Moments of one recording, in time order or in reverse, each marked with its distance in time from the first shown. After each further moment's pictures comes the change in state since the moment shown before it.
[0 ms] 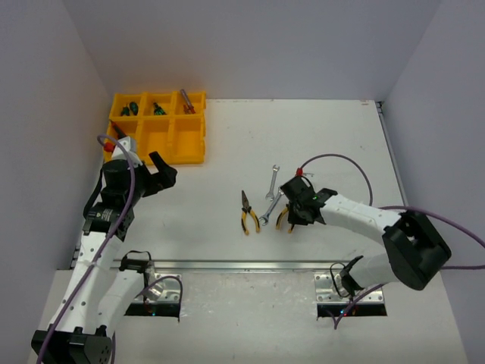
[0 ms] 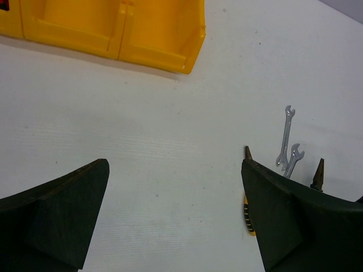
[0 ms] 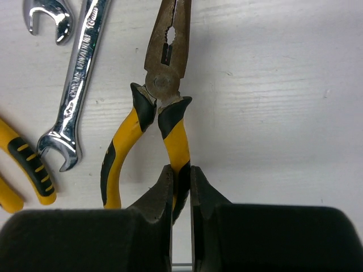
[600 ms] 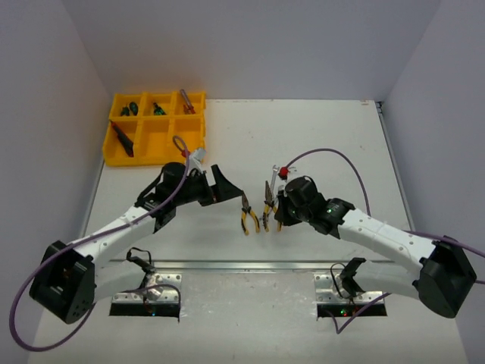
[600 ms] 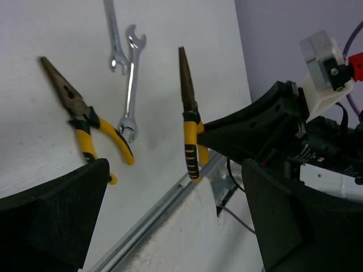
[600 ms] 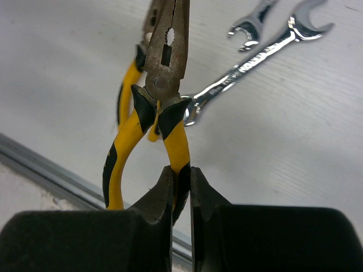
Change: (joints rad) left arm -0.390 0.369 -0.188 0.611 0.392 -0.385; right arm 0.101 -0.272 -0.034 0.120 -0.176 -0.294
